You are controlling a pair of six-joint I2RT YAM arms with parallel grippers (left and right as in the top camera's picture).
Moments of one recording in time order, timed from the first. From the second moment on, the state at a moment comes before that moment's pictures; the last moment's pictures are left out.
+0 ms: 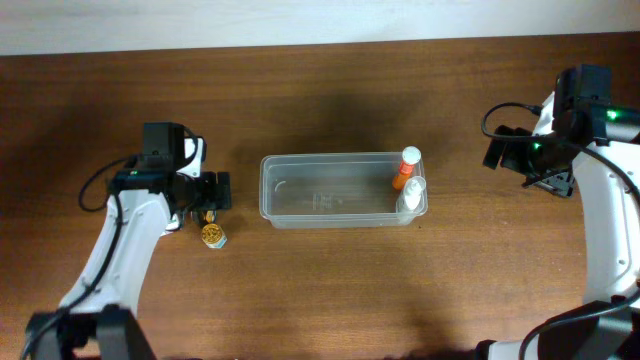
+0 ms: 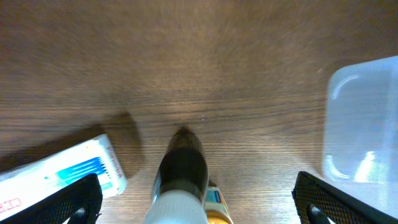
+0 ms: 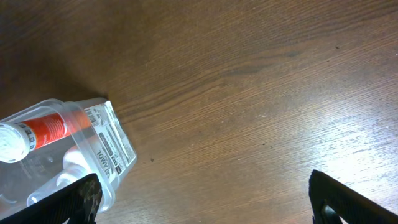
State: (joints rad) left arm 0.00 1.58 1.09 -0.74 0.03 -0.01; right arm -0.23 1.59 1.53 -1.26 -0.09 0.22
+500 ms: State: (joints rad) left arm 0.01 1.66 1.09 -0.74 0.02 -0.02; right arm -0.23 1.59 1.53 -1.26 -0.09 0.22
